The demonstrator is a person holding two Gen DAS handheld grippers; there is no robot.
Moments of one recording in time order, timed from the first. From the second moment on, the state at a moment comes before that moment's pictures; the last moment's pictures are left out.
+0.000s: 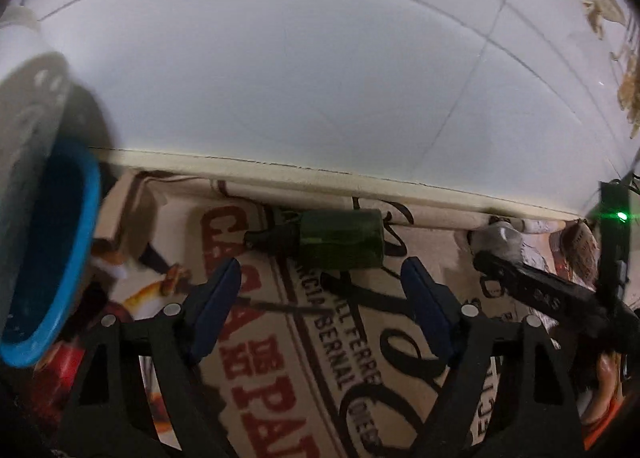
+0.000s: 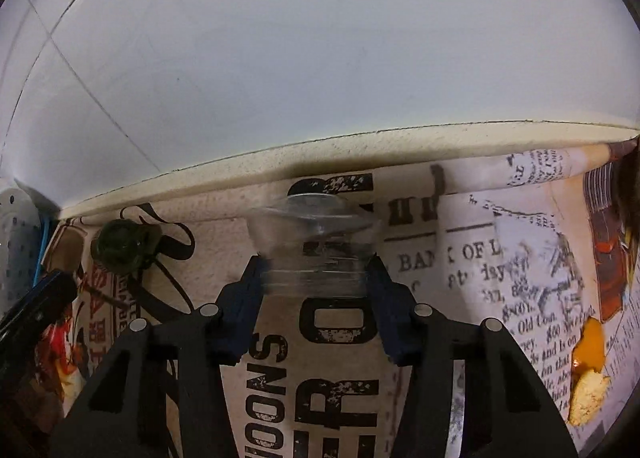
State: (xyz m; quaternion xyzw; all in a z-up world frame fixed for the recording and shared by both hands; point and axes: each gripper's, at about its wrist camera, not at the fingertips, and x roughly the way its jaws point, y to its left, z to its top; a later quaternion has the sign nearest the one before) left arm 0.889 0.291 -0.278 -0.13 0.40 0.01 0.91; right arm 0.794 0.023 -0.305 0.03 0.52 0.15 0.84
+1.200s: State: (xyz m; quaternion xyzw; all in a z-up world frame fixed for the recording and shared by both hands) left arm 0.737 0.133 -0.127 -0.02 0.32 0.00 0.95; right arm 0.619 -0.114 -0.104 0.03 0.36 0.21 0.91
